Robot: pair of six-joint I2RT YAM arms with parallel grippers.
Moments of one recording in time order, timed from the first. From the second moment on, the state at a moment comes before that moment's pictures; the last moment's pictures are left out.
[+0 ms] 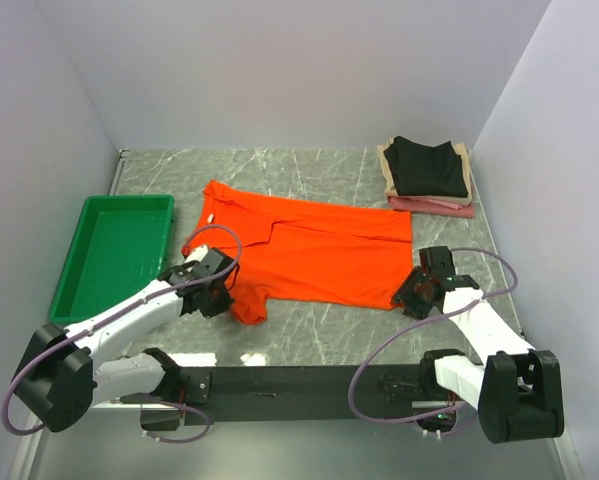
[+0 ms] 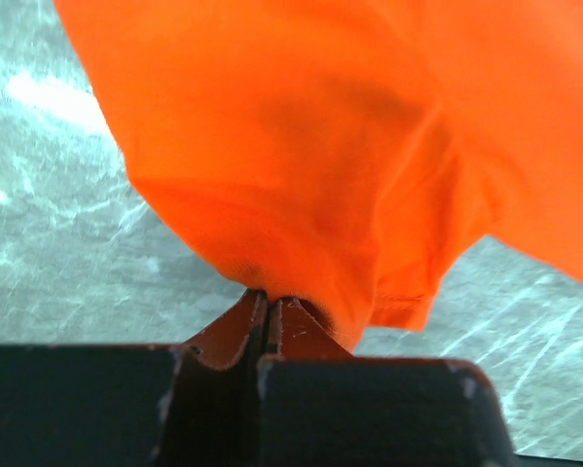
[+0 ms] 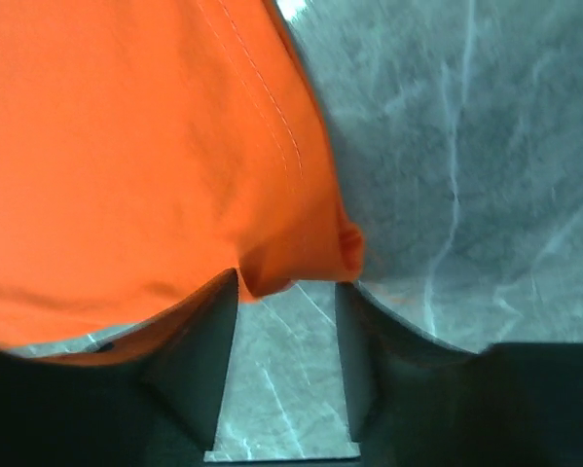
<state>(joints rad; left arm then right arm) -0.63 1.13 0.63 -0.70 -0.24 -1.05 0.06 1.05 0.47 -0.60 -0.05 0.77</state>
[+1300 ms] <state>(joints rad) -0.29 1.55 1.17 -0.52 -0.11 -0.86 0.05 1.41 0.90 -0.58 -0.02 0.64</state>
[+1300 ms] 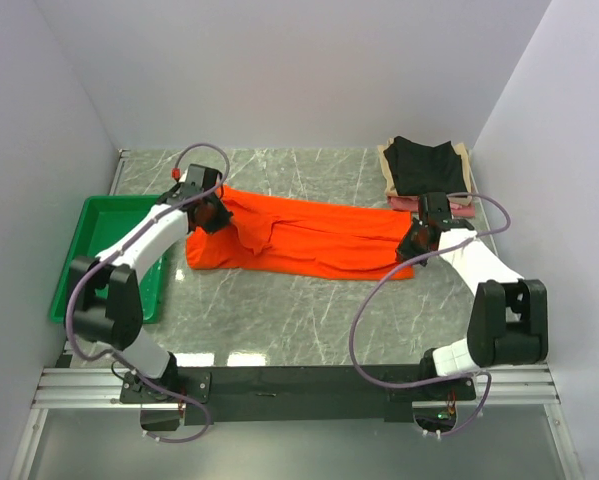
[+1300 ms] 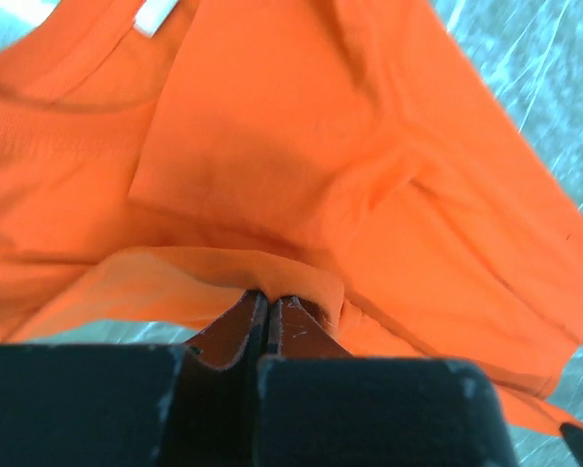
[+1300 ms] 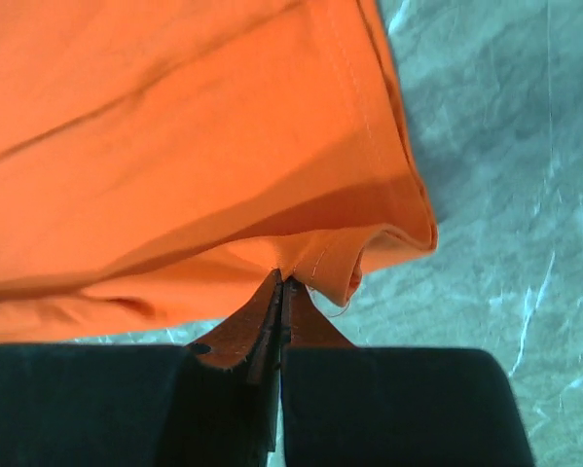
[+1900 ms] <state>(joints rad) -0.17 1.77 1.34 -0.50 -0.05 -0.83 0.01 1.58 1.04 -0.58 -0.02 0.63</state>
